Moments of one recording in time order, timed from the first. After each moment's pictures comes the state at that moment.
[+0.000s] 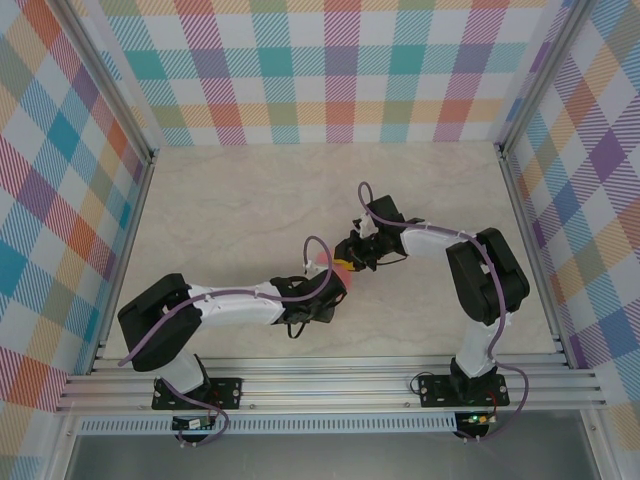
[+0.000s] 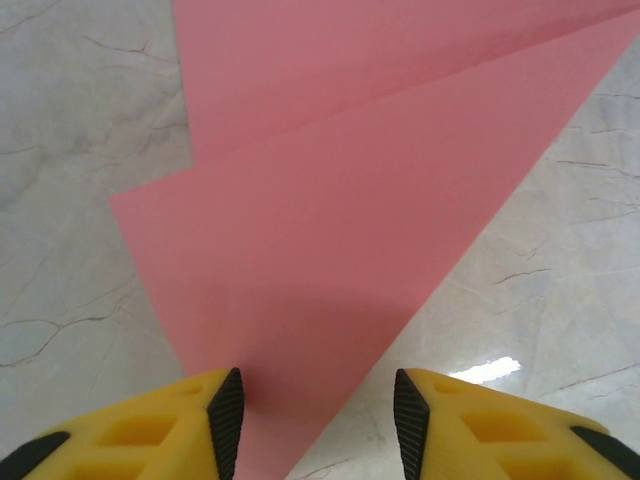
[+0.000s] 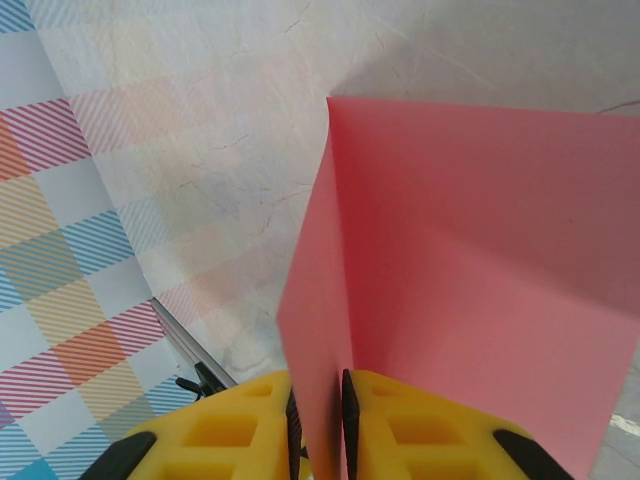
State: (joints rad) left arm -1.05 1.61 0.87 -0.40 -0.28 -0.76; right arm 0.48 1.84 1.07 -0.27 -0.75 0.85
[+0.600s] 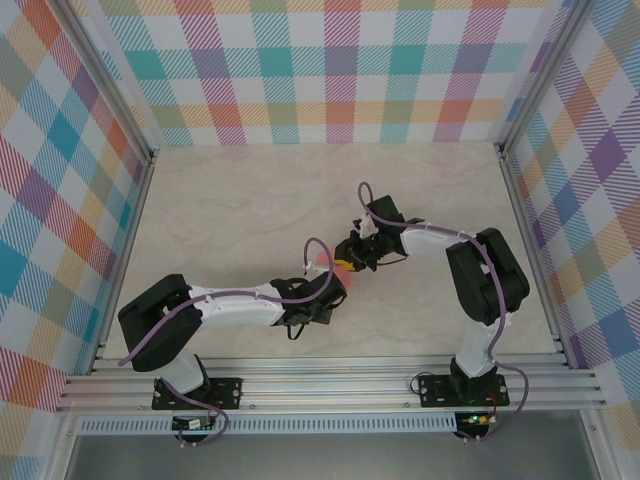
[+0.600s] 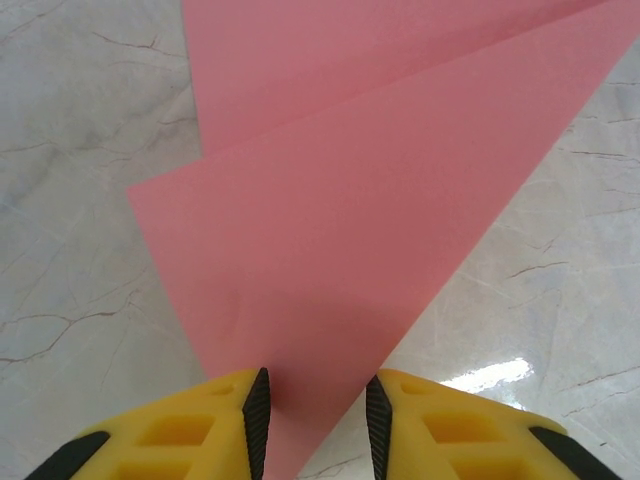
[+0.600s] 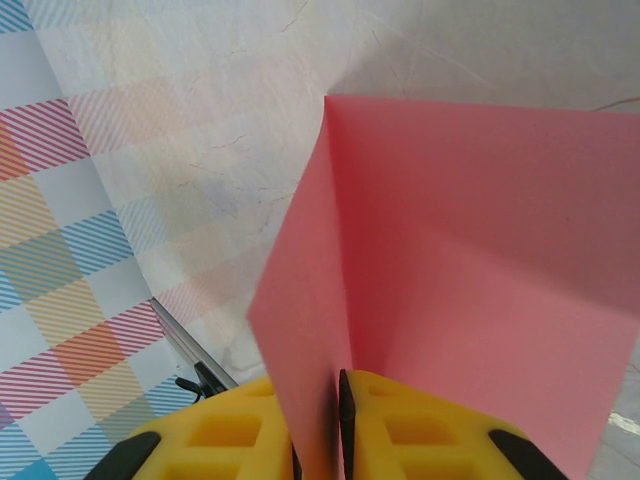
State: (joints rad) left arm -1.06 1.61 0.87 -0.40 -0.30 -0.76; right arm 0.48 1.84 1.07 -0.27 -0.75 0.85
